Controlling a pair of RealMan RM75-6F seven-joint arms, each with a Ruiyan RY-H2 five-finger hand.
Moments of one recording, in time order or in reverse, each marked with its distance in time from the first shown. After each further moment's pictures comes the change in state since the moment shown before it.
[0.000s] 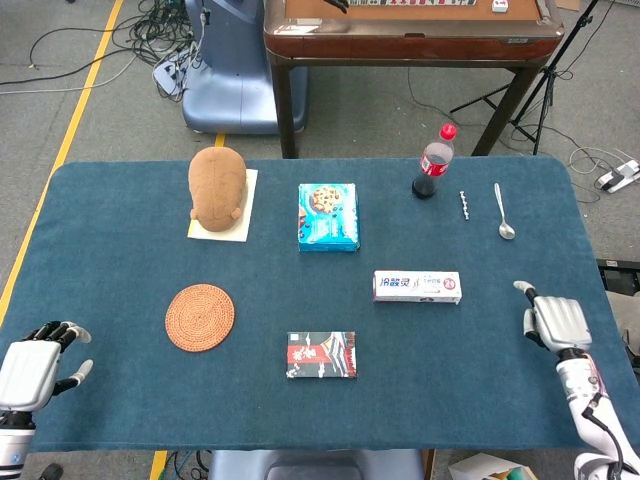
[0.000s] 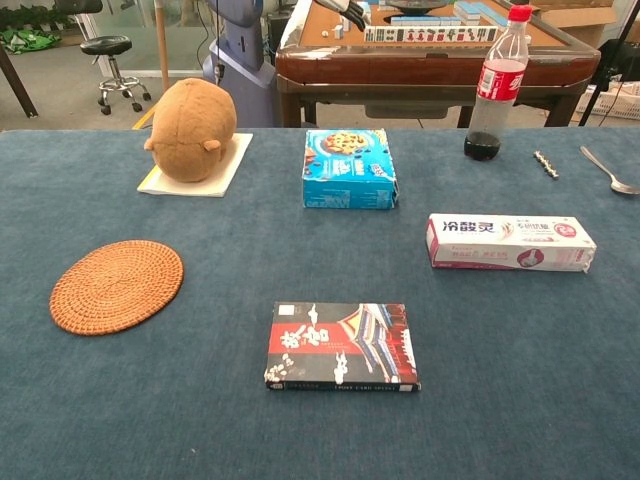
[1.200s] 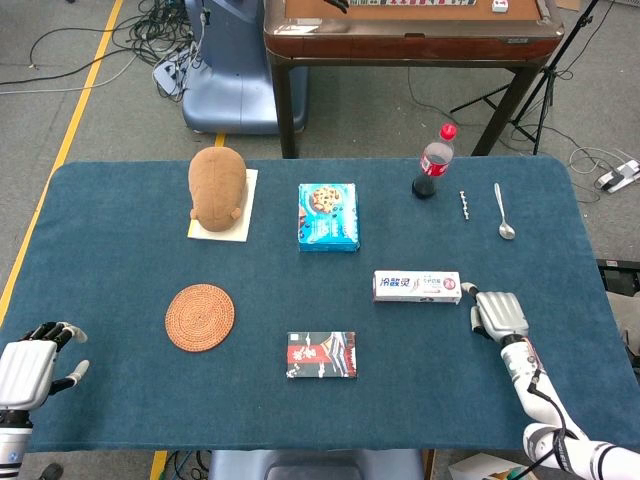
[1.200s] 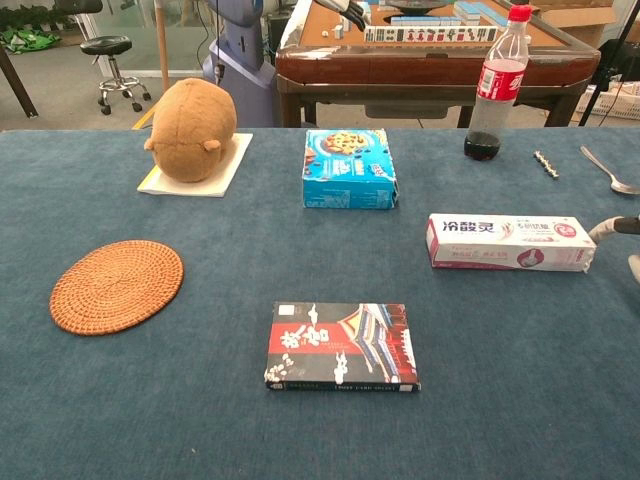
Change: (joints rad) left arm 0.001 0.008 -0.005 -0.008 -0.036 -0.021 0.001; right arm 0.146 -0.181 0.003 0.091 0.090 -0.131 -0.088
